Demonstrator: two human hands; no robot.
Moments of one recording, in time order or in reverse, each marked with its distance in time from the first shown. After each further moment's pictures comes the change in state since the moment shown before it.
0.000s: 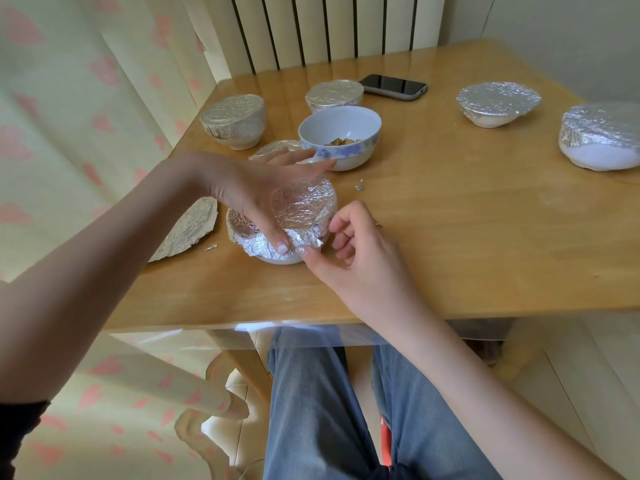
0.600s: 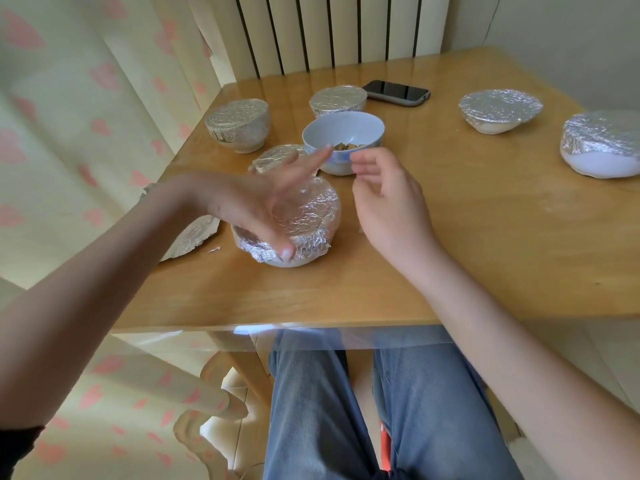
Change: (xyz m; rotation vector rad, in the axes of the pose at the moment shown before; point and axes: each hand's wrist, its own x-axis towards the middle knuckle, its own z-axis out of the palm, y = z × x) left_hand -0.001 -0.012 0.018 -0.164 0.103 0.087; right_hand 0.059 -0.002 -0.019 -0.013 0.149 0.044
